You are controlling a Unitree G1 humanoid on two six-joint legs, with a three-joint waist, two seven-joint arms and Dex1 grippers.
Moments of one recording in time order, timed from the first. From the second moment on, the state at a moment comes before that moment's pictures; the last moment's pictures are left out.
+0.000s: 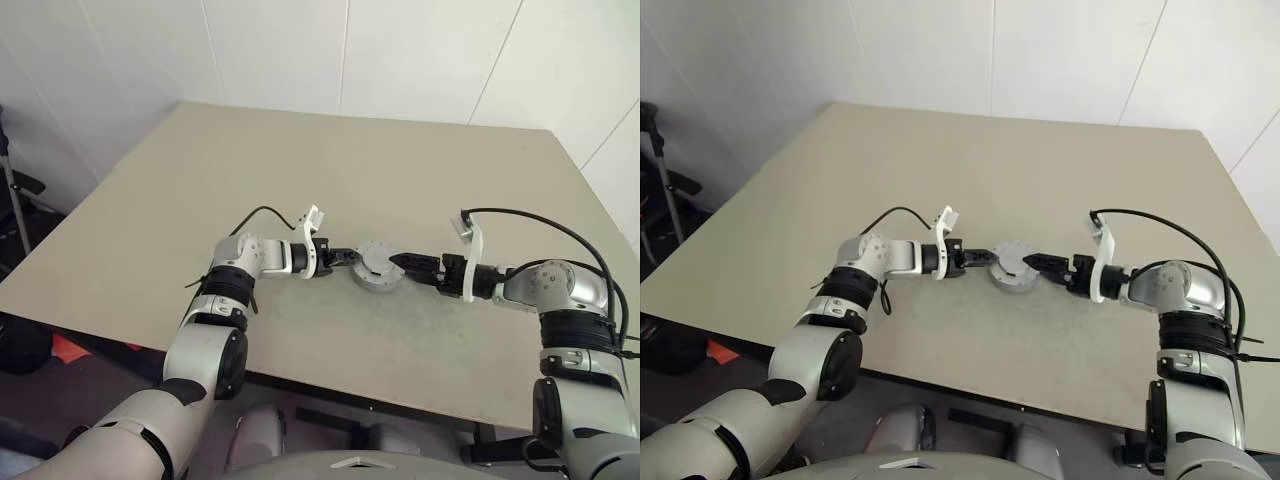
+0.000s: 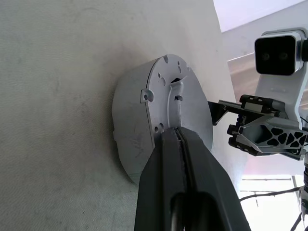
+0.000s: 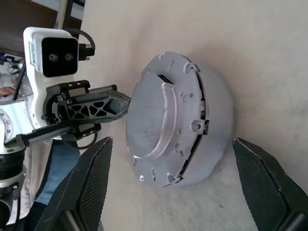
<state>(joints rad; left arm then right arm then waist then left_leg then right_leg) -0.85 0.01 0.13 0.72 -0.52 1.11 -0.61 -0.52 -0.52 -0.27 0.37 0.63 1.35 0.81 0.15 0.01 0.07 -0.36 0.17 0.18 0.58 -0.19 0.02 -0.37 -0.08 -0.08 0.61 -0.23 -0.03</state>
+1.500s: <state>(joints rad) -0.84 0.06 0.19 0.68 -0.48 1.06 -0.56 -0.57 -0.22 -0.42 0.34 0.62 1.39 0.59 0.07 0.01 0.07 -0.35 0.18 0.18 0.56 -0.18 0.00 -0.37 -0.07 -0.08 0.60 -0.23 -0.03</state>
